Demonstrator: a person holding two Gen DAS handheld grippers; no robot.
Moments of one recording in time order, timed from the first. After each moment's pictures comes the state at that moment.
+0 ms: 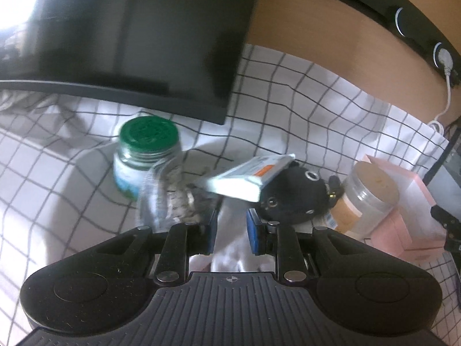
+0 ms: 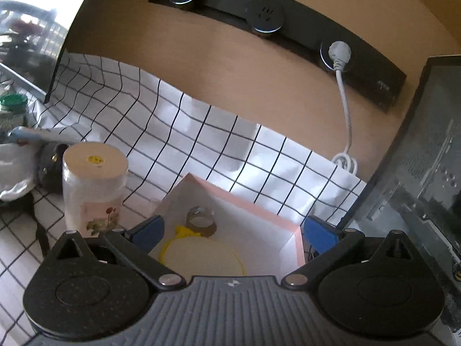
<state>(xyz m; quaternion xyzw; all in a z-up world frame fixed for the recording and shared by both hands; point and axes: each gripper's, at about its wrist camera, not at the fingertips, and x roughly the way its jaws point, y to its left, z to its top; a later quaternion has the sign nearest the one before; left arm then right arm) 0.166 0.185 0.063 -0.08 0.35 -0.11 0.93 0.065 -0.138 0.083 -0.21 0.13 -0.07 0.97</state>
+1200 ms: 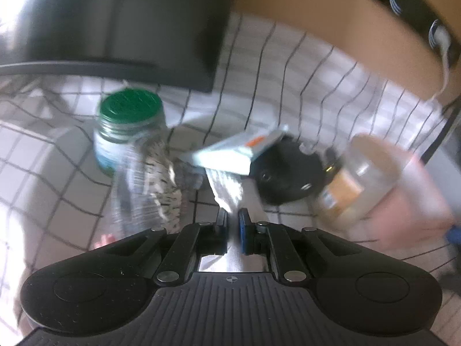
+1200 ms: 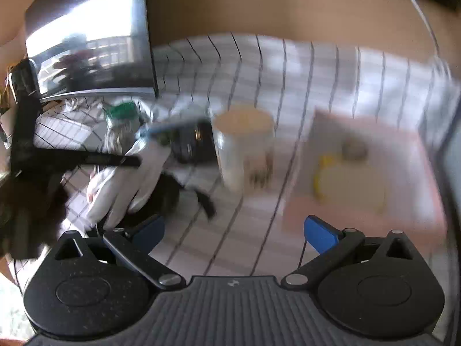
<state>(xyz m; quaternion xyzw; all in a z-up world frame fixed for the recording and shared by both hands) 0.161 0.188 0.051 -0.09 0.36 -0.13 0.92 0.028 -0.090 0.097 -0.04 0.27 0.12 0.95</state>
